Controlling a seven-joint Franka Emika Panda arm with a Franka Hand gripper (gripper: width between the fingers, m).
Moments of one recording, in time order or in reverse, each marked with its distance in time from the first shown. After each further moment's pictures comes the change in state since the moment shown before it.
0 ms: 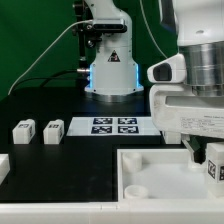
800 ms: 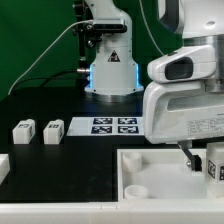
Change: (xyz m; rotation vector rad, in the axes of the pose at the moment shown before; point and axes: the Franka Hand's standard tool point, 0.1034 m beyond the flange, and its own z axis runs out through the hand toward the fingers) arm 0.010 -0.005 -0.005 -0.041 0.060 -0.675
